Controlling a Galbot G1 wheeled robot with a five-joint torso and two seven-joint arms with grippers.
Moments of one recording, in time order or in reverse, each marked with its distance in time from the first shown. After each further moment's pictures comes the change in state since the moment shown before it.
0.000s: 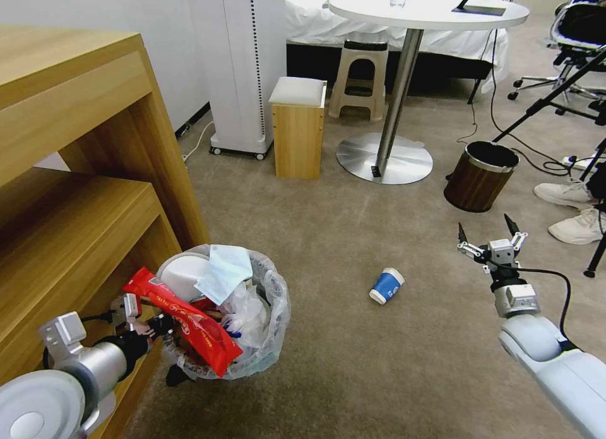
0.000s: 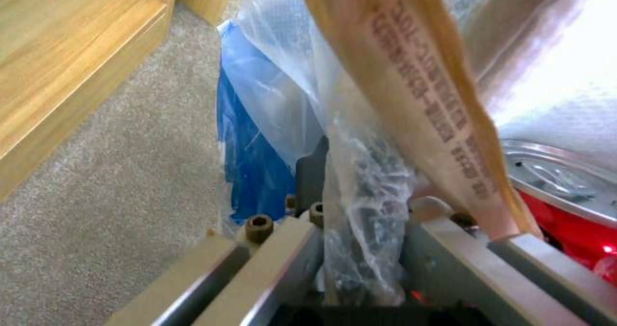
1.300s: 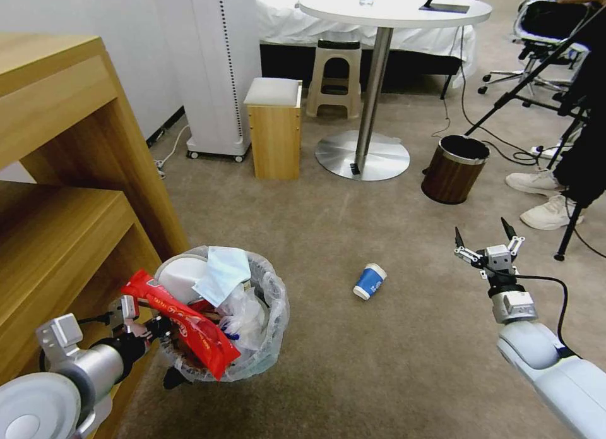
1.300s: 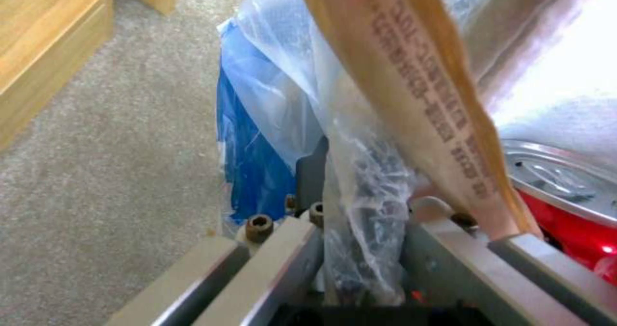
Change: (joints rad) left arm 0.022 0.005 -0.016 -0.005 -0.004 -0.003 0.007; right arm -0.040 0.004 0.027 0.021 -0.040 0.026 0.016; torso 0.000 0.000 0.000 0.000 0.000
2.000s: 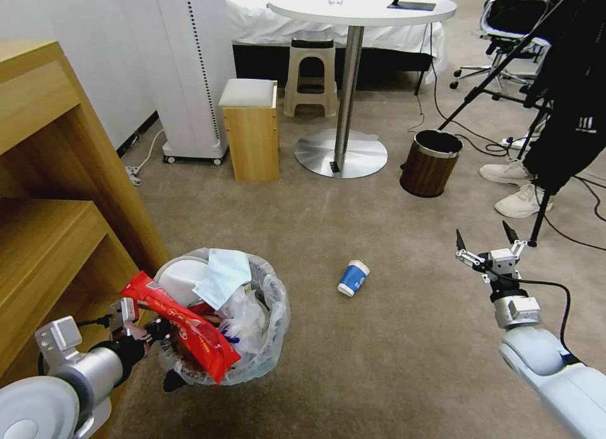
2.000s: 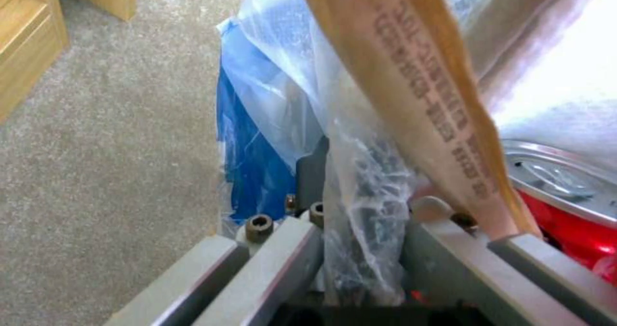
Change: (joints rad) left arm 0.018 0.002 -0.008 -0.004 0.040 -0.006 0.029; right arm -0.028 0.027 0.026 -0.002 0.036 0.089 -0.047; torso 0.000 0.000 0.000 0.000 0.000
